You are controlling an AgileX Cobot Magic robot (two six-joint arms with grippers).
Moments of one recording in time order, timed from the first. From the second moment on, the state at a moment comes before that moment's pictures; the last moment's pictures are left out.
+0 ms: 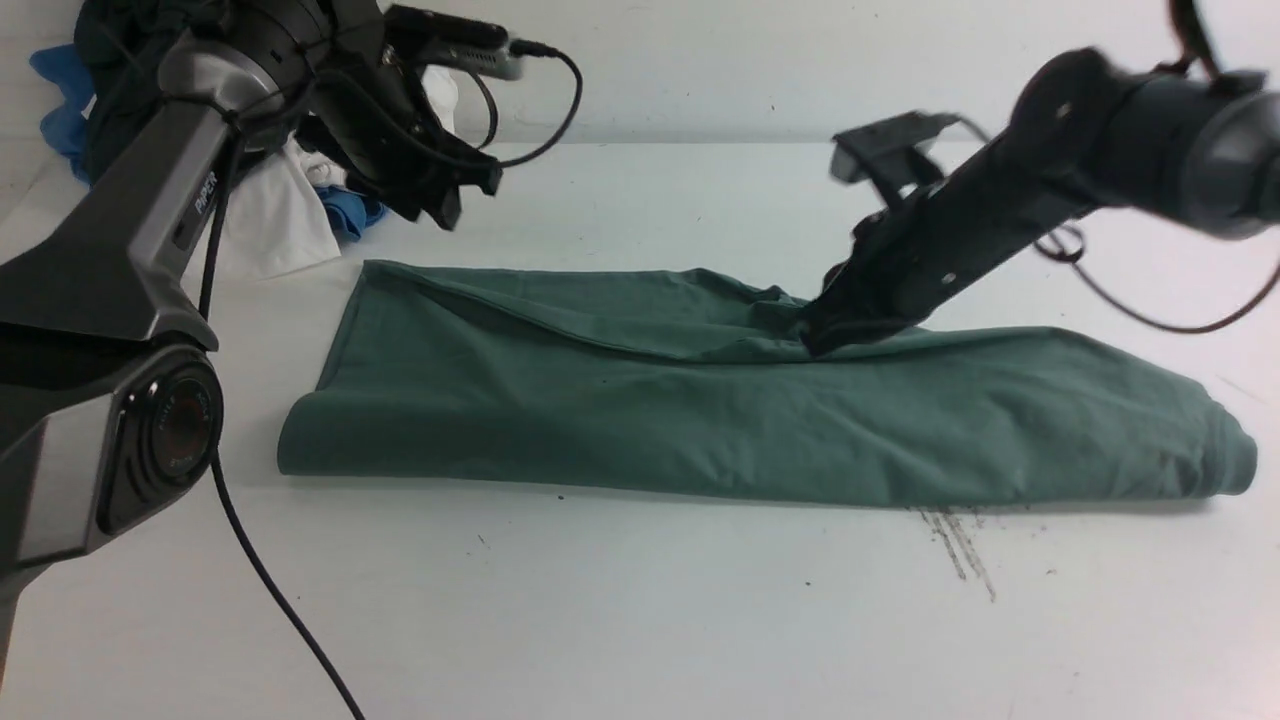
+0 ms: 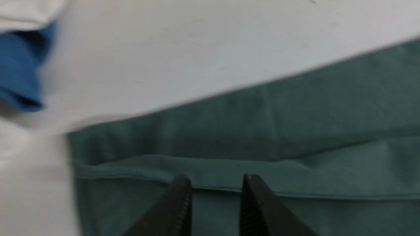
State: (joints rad) right arm 0.28 2.13 -1.67 0.51 0.89 -0.70; left arm -0.17 2.50 -2.55 -0.16 1.25 0.19
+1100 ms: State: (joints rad) right arm 0.18 2.15 -1.90 0.12 1.22 -0.34; left arm -0.25 2.28 -2.26 -0.17 1.23 0.27
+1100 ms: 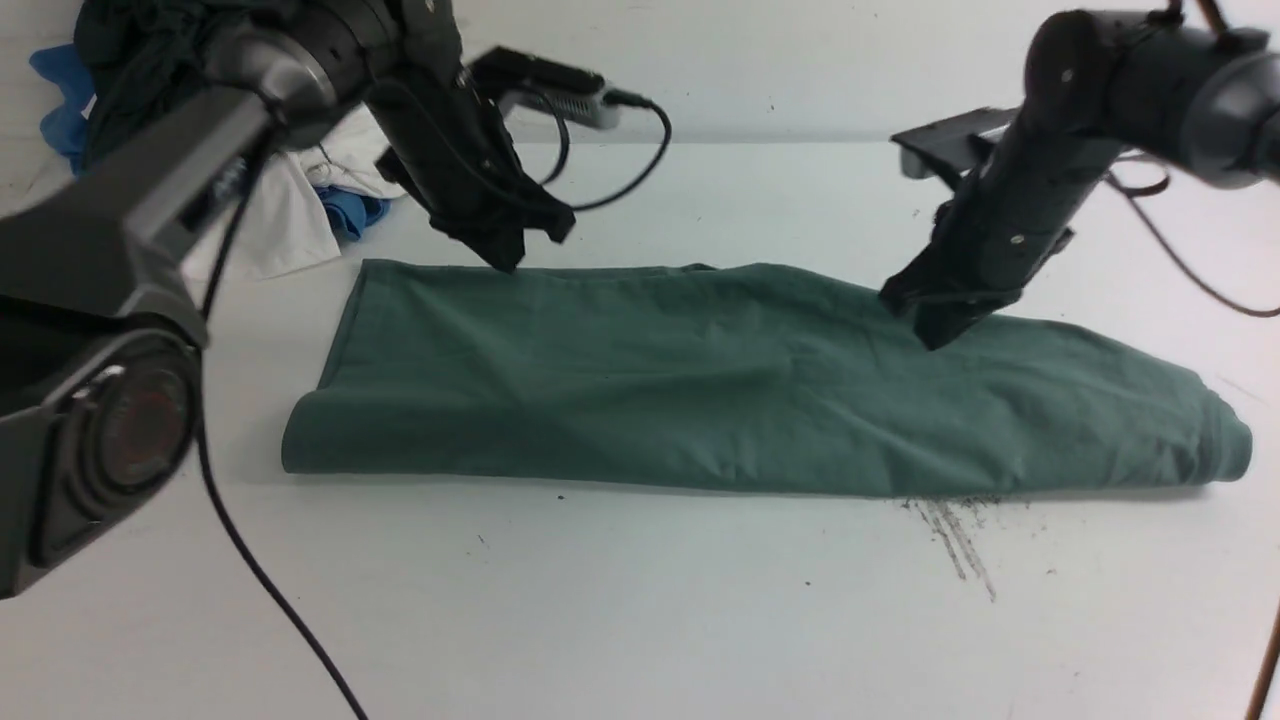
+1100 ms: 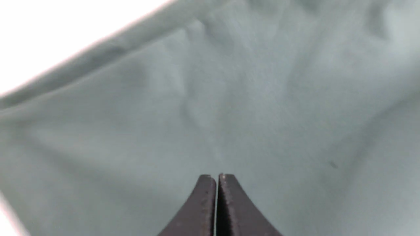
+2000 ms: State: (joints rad) right arm -0.12 1.84 -1.58 0.05 0.97 -0.14; left arm -0.22 1.81 -1.55 -0.17 1.10 0.29
